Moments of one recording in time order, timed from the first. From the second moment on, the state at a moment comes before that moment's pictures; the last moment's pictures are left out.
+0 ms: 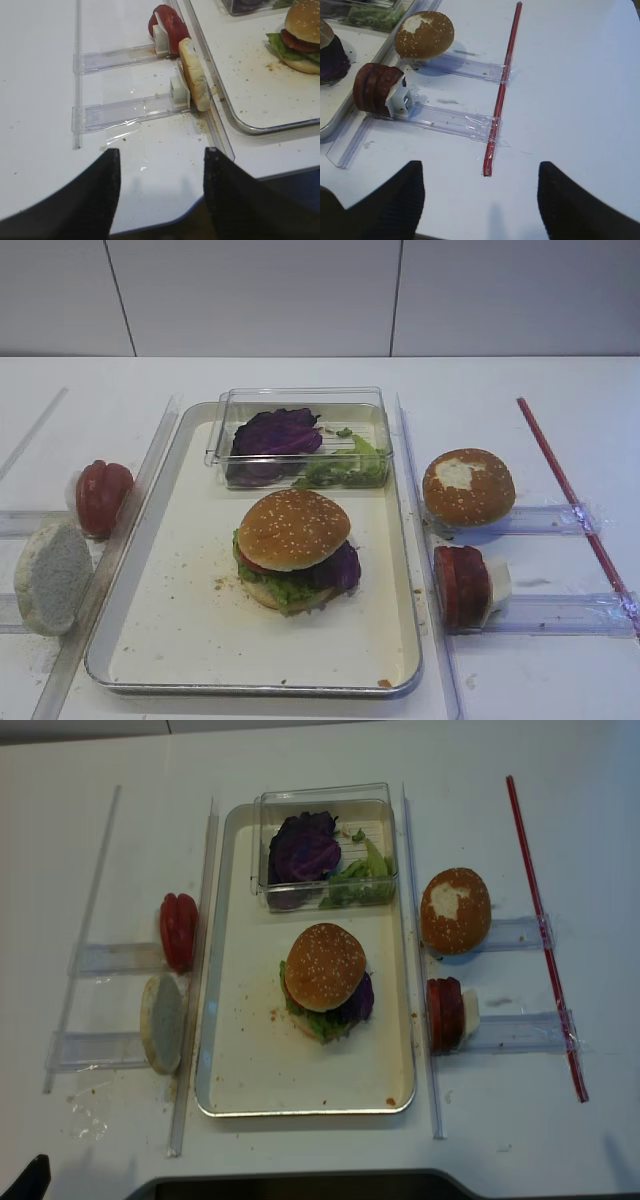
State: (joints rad) left arm -0.08 -0.02 -0.49 -0.01 1.18 0.04; right arm -0.02 -0.02 -0.47 0.17 1.16 -0.26
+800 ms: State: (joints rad) left arm -0.08 -0.02 -0.49 -0.01 1.18 0.04; right arm -0.02 -0.02 -0.47 0.17 1.16 -0.26
